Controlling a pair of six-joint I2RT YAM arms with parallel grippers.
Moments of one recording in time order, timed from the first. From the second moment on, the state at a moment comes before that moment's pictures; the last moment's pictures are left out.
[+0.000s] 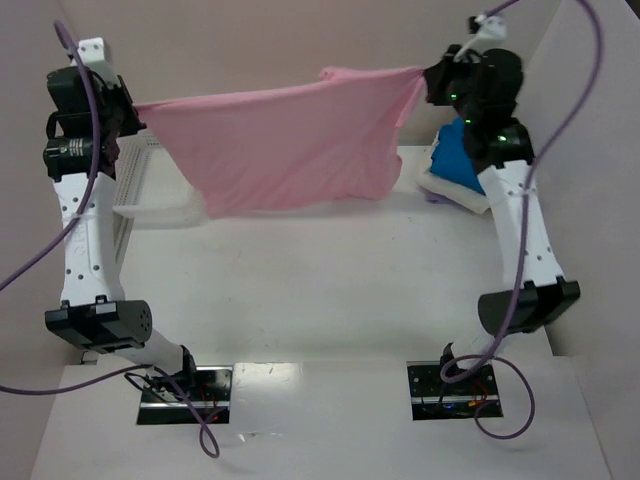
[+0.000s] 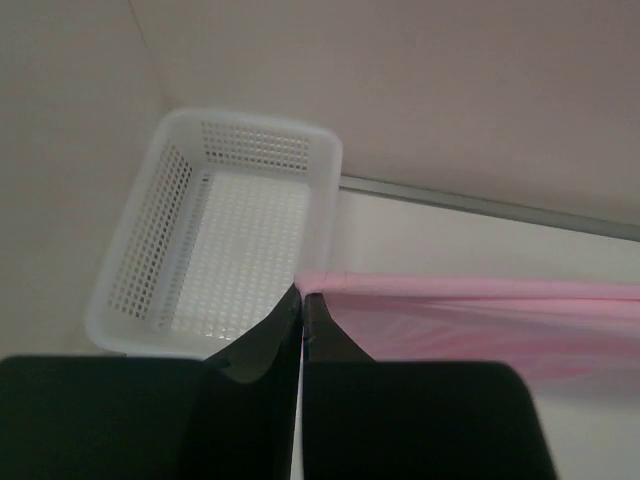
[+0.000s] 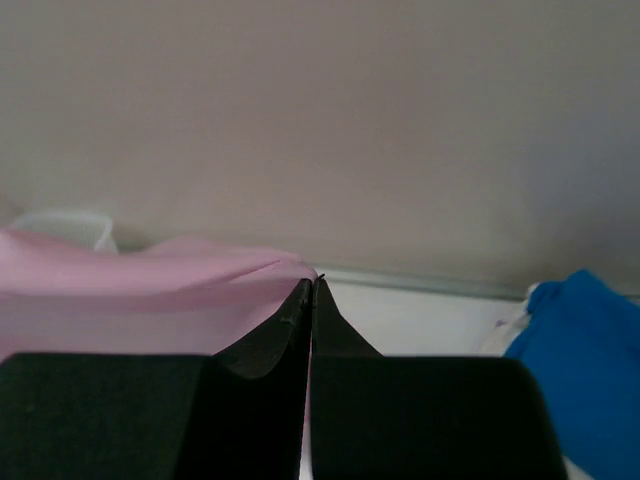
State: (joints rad) left arm 0.19 1.55 1.98 -0.71 0.02 -0.08; right arm 0.14 1.59 1.97 -0.37 -0.07 0.17
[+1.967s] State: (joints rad) left arm 0.19 1.40 1.63 -0.69 0.24 -0.09; right arm 0.03 1.13 1.51 -0.51 -0.17 0.26
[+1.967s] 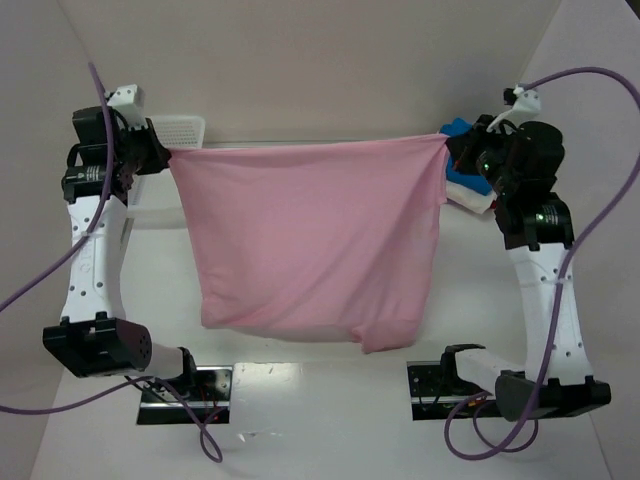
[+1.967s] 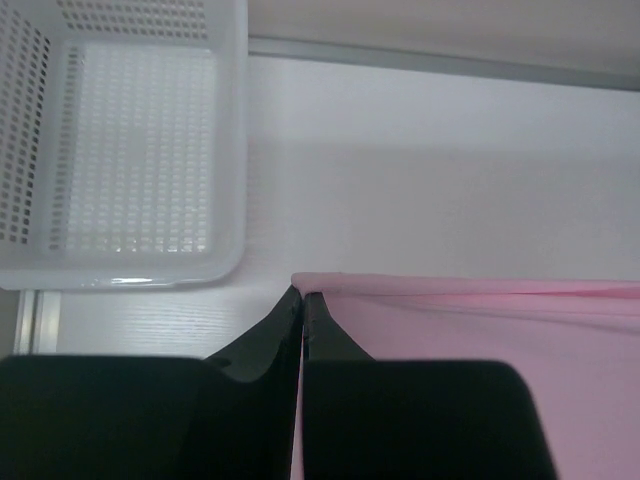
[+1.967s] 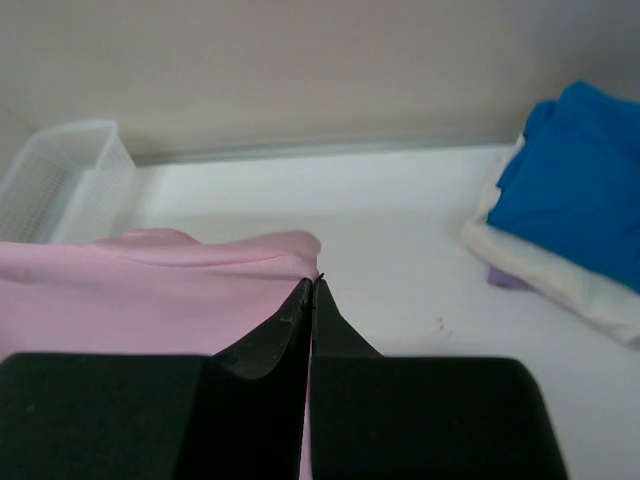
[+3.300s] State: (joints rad) left arm 0.10 2.08 1.94 -0.53 0.19 -0.05; right arm 0.03 1.88 1.61 -0.17 -0.12 0.29
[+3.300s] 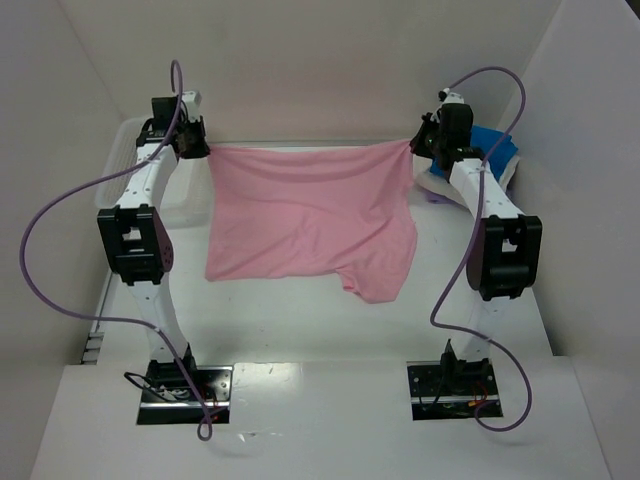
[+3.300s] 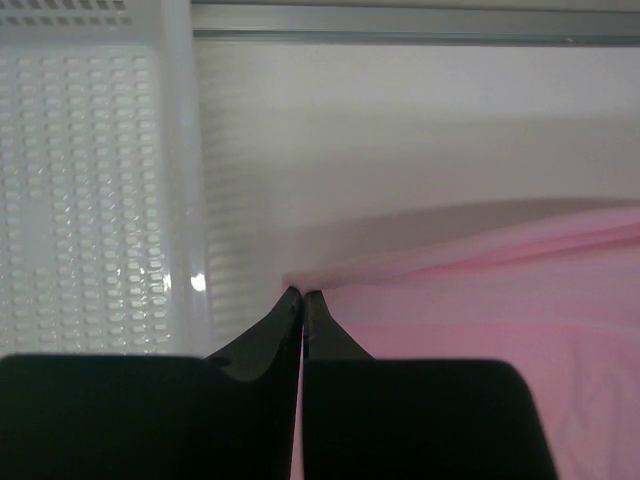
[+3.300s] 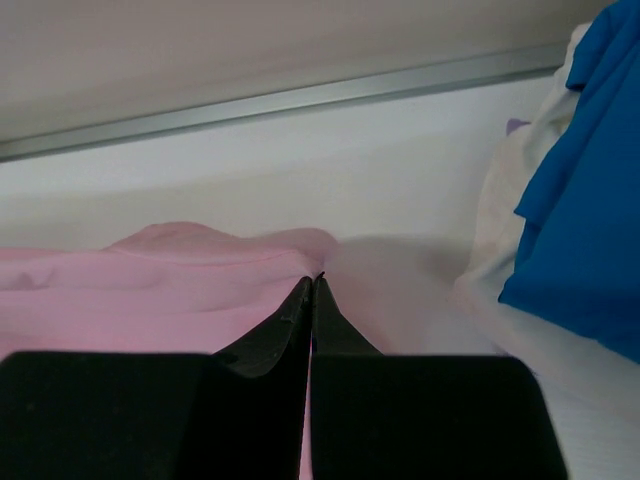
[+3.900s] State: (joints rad) left arm 0.02 2.26 2.08 -0.53 0.09 -0.03; right arm 0.03 2.01 1.68 -0.15 -0.08 0.26
